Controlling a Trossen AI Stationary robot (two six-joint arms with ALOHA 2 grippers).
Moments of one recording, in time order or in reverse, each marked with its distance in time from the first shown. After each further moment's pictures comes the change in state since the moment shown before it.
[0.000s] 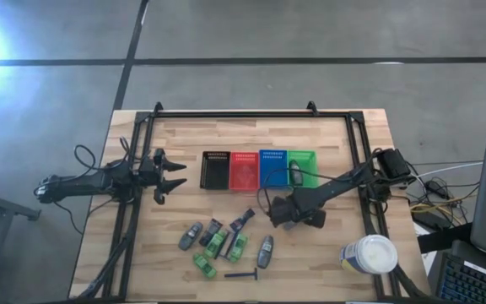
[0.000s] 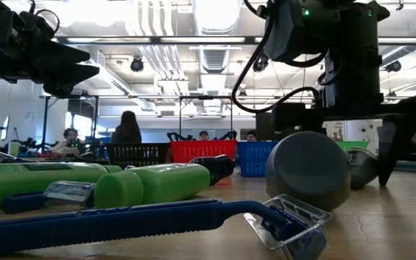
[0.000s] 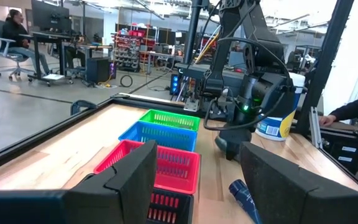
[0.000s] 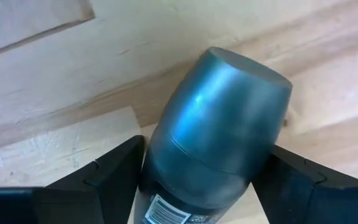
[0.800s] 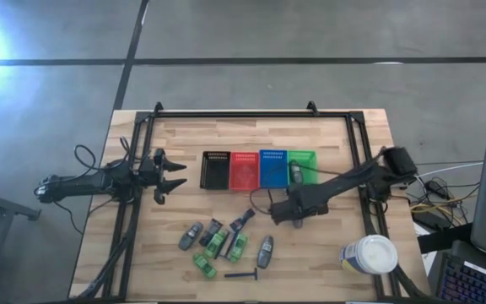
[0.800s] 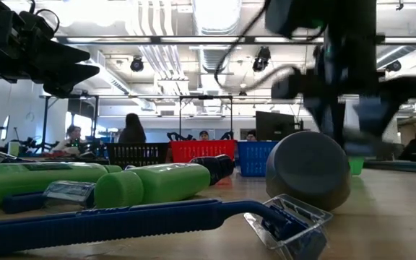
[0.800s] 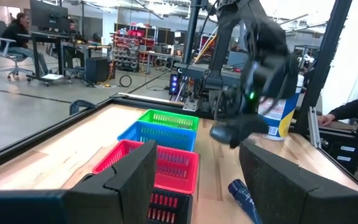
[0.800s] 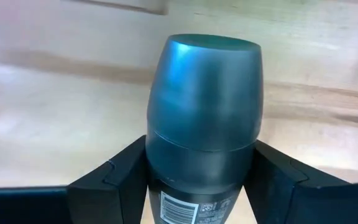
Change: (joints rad) left arm 0.000 0.000 0.000 0.000 0.003 0.000; right arm 0.006 -0.098 0.068 -0.110 0.021 -0.457
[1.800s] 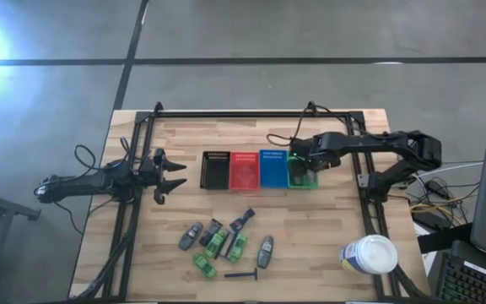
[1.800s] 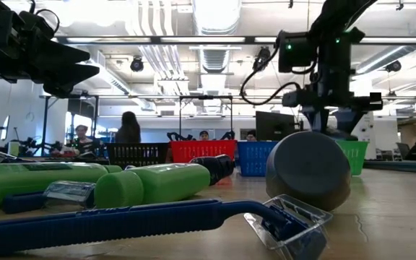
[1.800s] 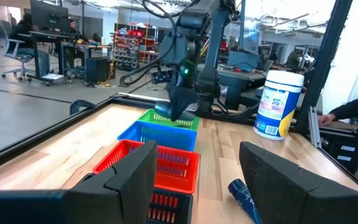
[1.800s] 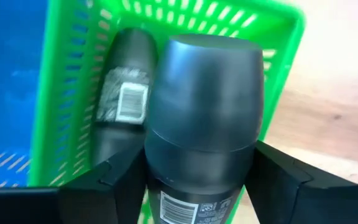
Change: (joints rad) left arm 0.000 0.000 0.000 -0.002 -0.001 0.000; right arm -0.567 -0.299 -0.246 0.067 0.015 -0.669
